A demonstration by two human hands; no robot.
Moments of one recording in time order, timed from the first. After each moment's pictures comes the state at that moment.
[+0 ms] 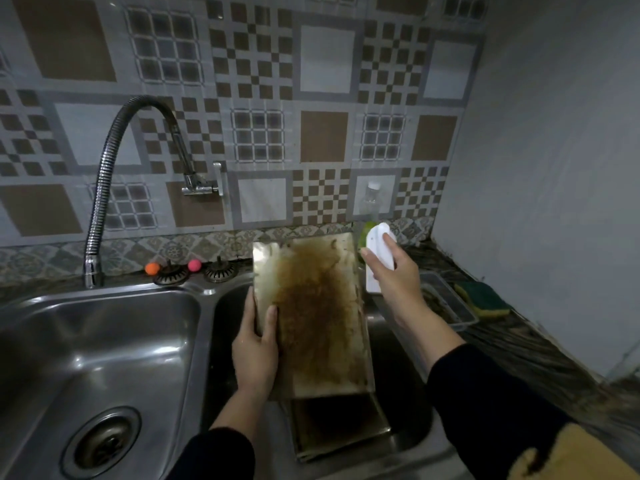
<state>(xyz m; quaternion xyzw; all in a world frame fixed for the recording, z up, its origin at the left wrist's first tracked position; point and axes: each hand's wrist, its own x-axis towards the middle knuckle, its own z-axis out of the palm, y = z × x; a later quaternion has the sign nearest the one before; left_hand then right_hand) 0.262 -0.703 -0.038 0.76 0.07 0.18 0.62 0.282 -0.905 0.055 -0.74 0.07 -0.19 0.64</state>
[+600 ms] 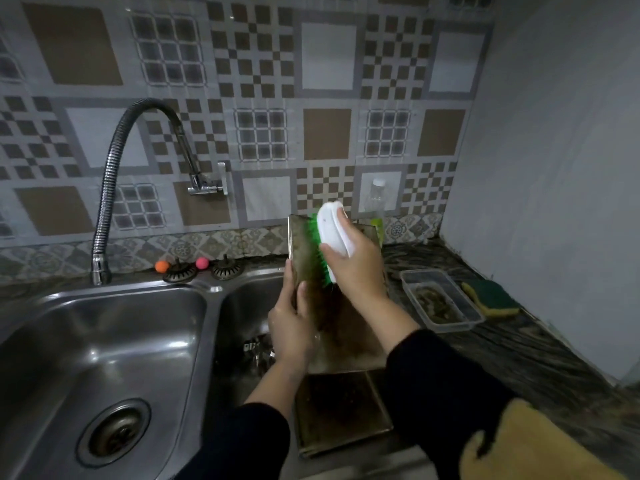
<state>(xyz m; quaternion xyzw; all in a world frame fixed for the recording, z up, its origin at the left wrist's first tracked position) 0.268 -0.753 -0.007 0.74 -0.02 0.25 0.63 0.294 -0.857 0.068 -0.82 -0.04 -0.27 0.50</state>
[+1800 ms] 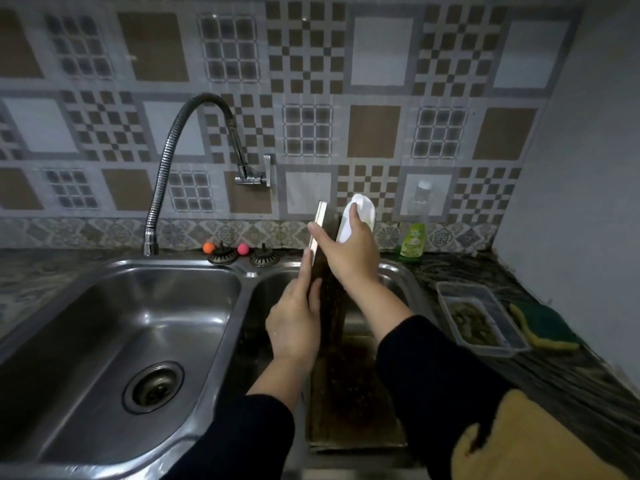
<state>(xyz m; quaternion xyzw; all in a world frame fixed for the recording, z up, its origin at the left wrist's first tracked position) 0.257 -0.744 -0.008 0.86 0.02 0.38 0.33 0.316 -0.827 0.081 -0.86 -0.04 -0.18 0.48</state>
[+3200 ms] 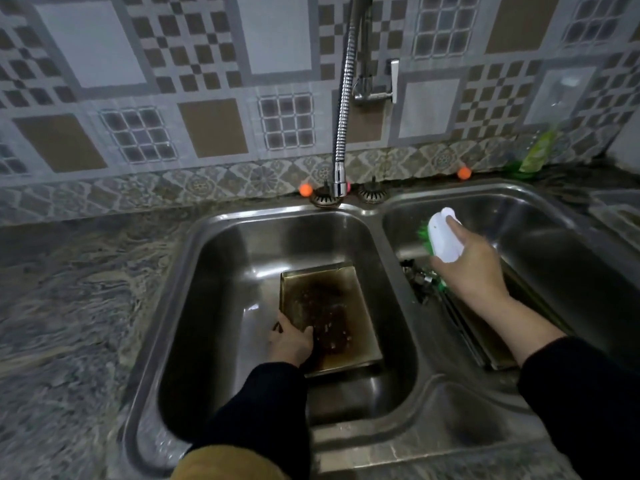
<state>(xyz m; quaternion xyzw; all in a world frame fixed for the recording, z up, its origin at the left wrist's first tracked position) 0.253 -0.393 -0.163 0.87 0.25 -0.19 0.37 0.255 -0.661 -0.017 -0.91 0.11 -0.15 0.36</state>
